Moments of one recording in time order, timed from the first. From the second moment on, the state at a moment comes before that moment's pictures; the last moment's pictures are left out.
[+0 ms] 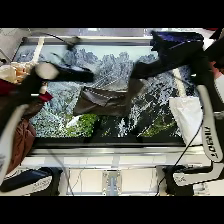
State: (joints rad) left arm -0.26 -1.25 1.38 1.10 -0.88 -1.27; right arm 0.21 -1.53 1.73 2.27 -1.29 -1.76
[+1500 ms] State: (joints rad) left arm 0.31 -0.90 1.31 1.26 -1.13 -1.27; right arm 0.17 -1.84 1.46 2.23 -0.99 -1.62
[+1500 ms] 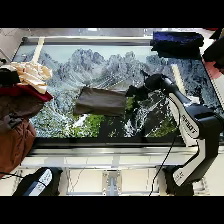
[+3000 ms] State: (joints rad) left arm 0.31 -0.90 1.30 1.24 -1.15 -1.27; right arm -0.58 -1.40 1.86 1.78 -1.78 -1.57
